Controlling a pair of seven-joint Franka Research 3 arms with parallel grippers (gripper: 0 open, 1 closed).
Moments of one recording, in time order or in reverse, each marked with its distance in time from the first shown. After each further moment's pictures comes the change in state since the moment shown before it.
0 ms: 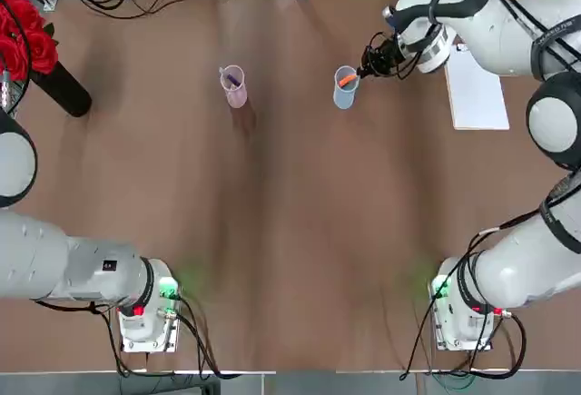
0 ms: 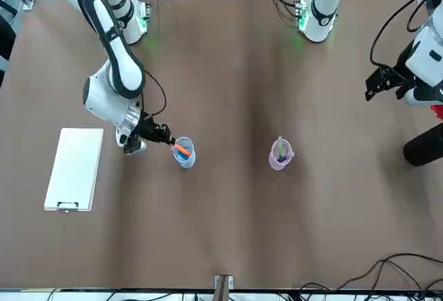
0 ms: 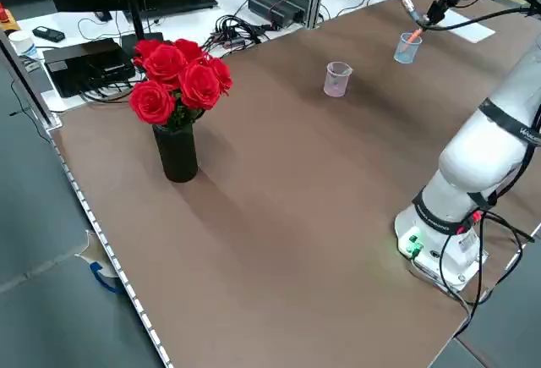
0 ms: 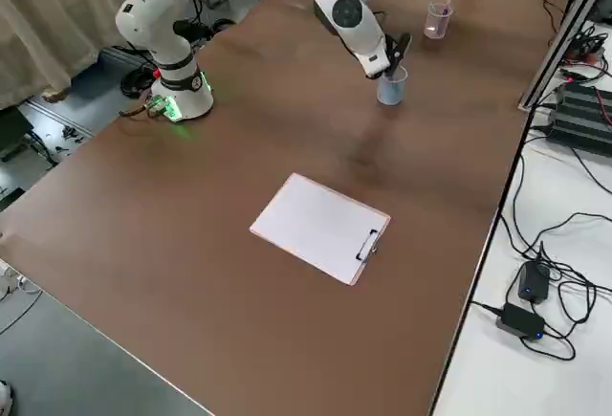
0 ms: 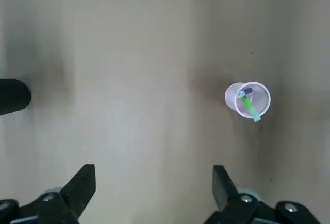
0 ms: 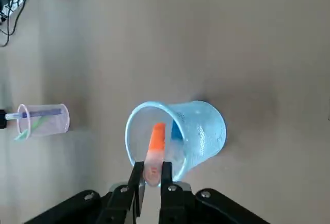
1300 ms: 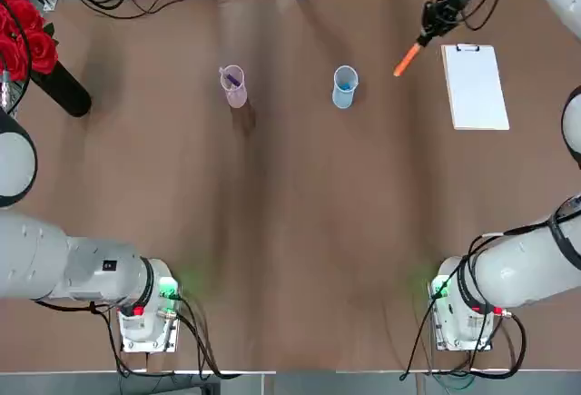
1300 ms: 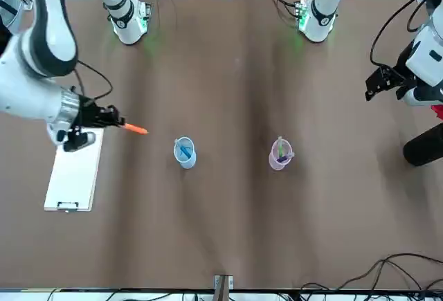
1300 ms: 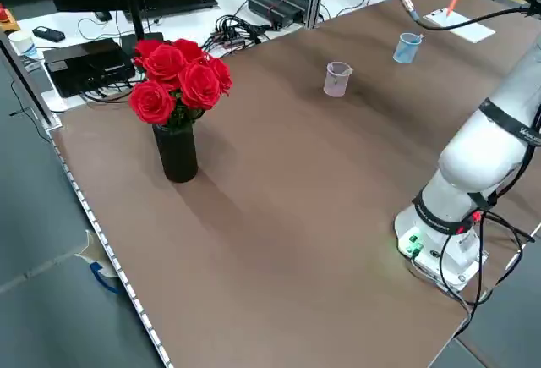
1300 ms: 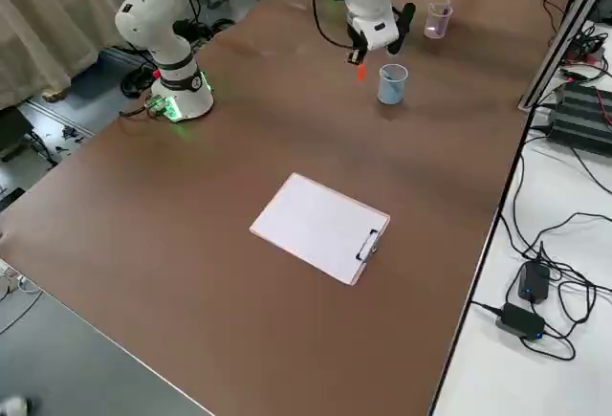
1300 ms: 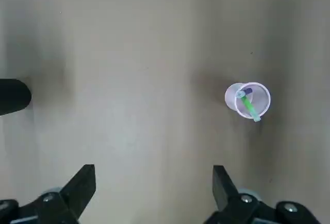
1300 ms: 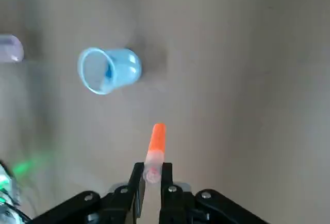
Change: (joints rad) left arm 0.000 0.000 0.000 0.001 0.000 0.000 -0.001; right arm -0.016 -0.152 -0.345 0.296 -0.679 -0.781 0.216
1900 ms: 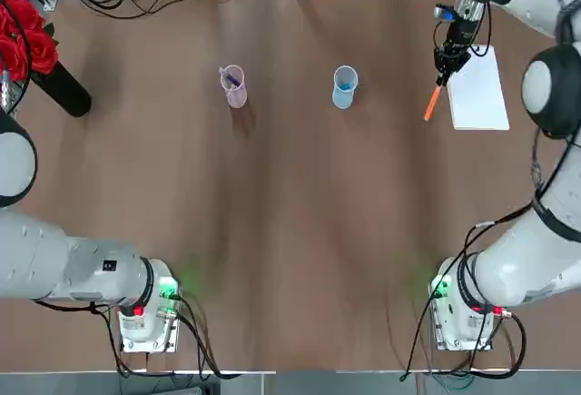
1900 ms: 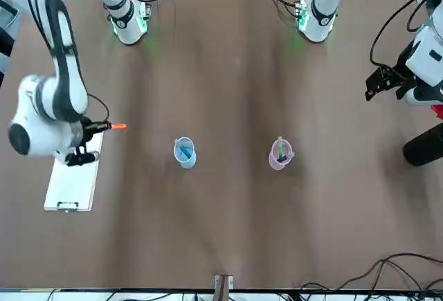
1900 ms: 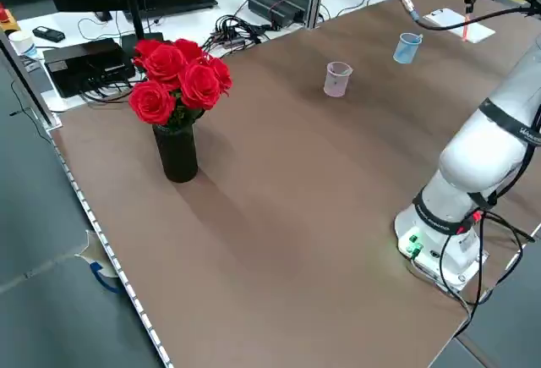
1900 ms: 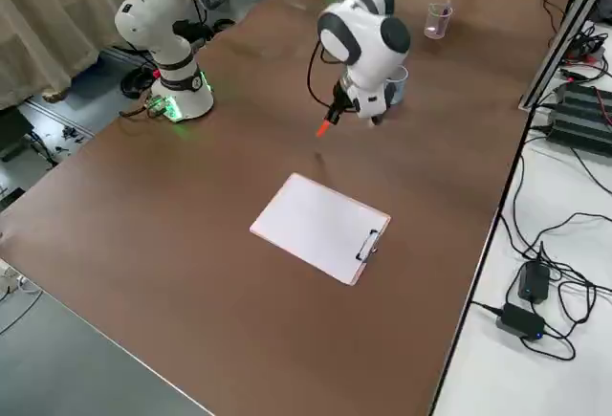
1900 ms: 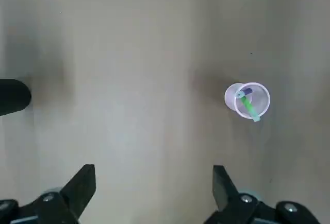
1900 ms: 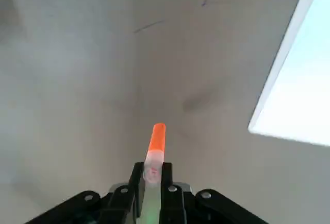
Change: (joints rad) left arm 0.000 0.001 -0.001 0.001 0.000 0.000 -0.001; right arm -0.018 0.317 -0.058 0.090 -0.190 -0.041 -0.031
